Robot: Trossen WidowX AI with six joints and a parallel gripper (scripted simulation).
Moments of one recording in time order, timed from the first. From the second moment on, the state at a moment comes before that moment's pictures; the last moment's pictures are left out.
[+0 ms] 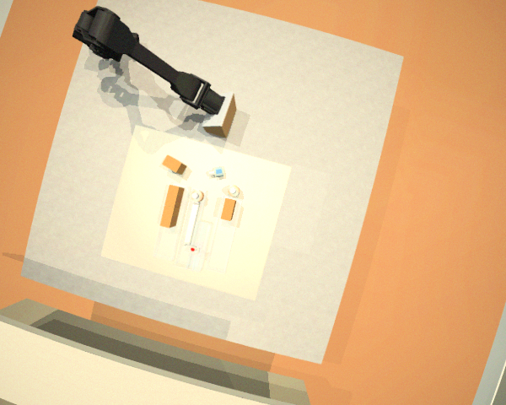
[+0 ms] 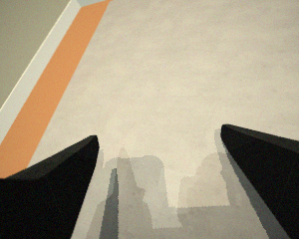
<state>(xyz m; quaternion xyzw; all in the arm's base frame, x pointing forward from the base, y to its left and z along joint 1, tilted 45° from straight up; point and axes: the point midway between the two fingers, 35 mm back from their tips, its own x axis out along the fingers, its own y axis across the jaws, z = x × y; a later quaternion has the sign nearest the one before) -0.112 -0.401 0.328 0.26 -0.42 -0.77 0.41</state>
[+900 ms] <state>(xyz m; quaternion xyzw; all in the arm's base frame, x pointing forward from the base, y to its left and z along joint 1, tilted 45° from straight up) 0.262 -0.334 0.325 0.30 -0.06 -0.55 0.78</state>
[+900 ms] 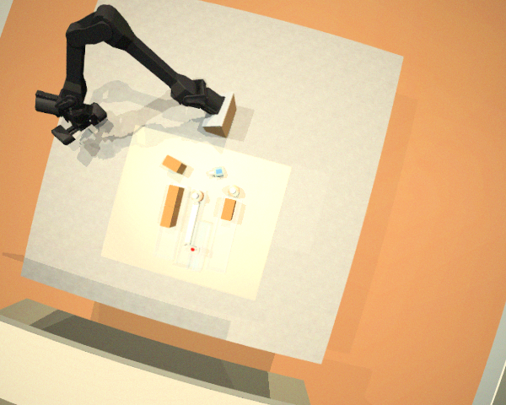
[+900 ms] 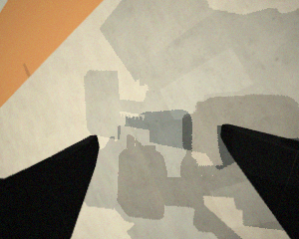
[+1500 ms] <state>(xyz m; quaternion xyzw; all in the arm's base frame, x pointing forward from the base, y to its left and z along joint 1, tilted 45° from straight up) 0.421 -0.131 0.192 0.24 0.27 -0.35 0.86</state>
